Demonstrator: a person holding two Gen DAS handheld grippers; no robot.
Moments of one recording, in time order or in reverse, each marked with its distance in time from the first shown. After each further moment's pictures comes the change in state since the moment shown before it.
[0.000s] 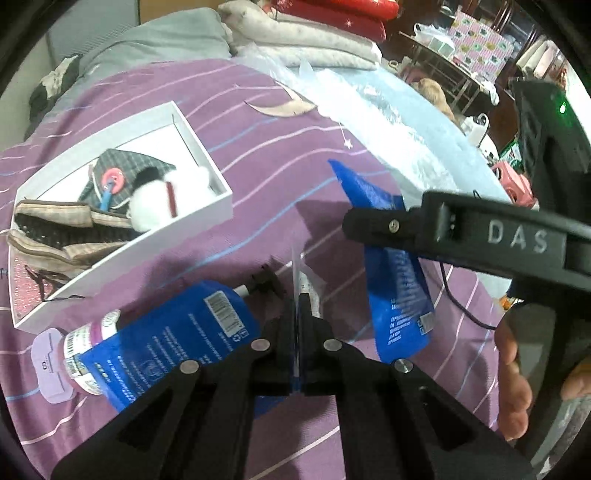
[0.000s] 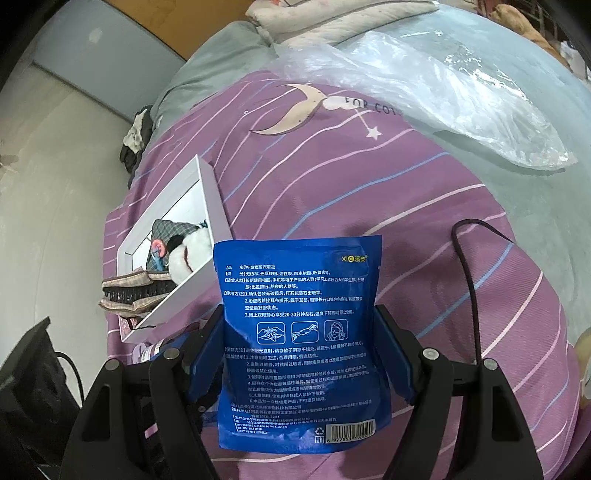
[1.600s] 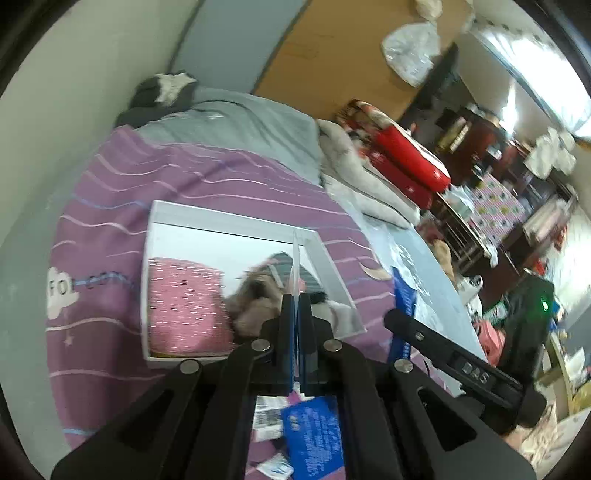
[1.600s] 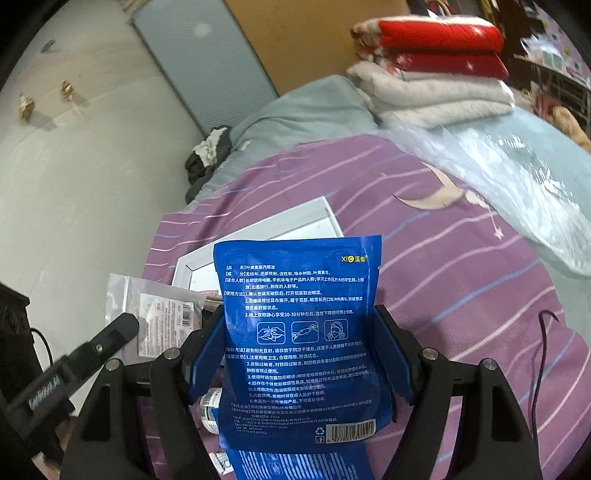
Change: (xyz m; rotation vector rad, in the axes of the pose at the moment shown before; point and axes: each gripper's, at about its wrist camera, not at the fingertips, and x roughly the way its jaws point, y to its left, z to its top) left arm -0.096 0.183 -0.024 -0.389 -0.477 -0.092; right arm 0.014 0.145 -0.025 -0.305 -0.308 0.075
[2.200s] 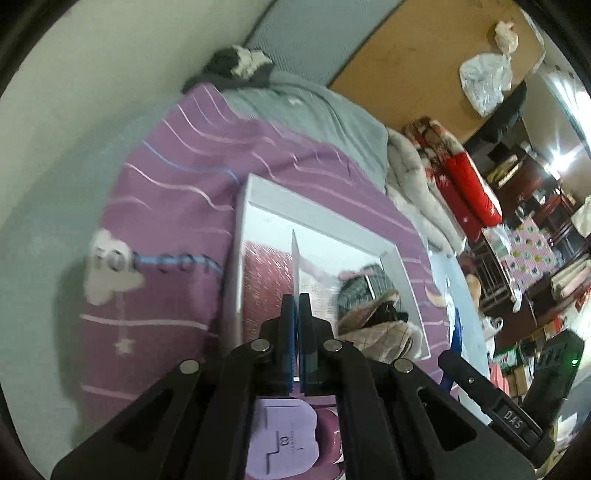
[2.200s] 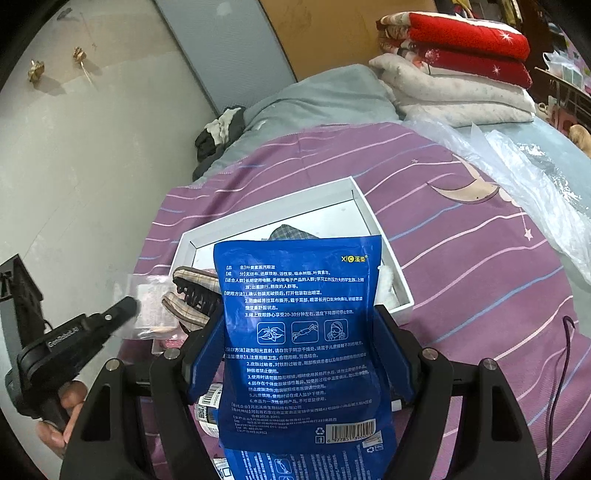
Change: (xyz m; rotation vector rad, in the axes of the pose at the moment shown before) left arm 0.027 0.077 -0.005 -0.191 0.032 0.121; right arm 0.035 0.018 -0.013 -0.058 0.064 -0.009
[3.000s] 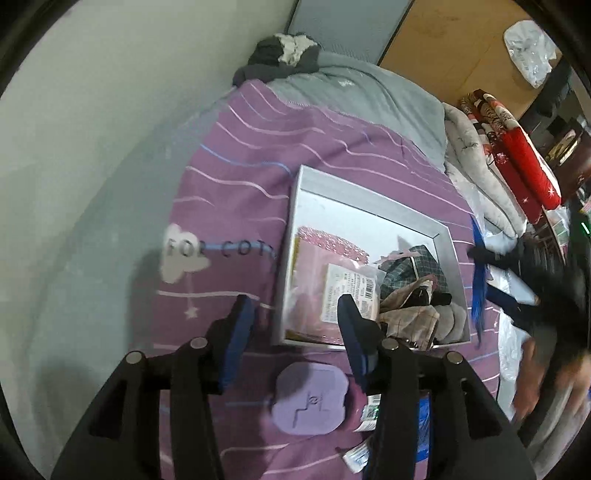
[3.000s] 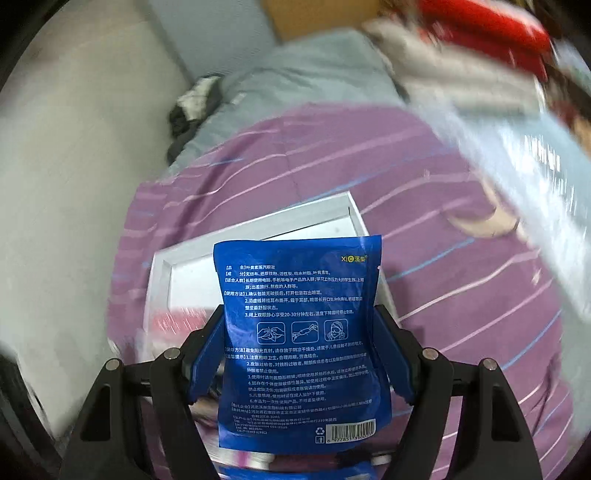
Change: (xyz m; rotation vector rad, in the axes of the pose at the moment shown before) left arm -0.040 -0.023 0.009 0.017 0.079 0.320; right arm 0.063 -0.003 0.098 0.173 0.253 -0.029
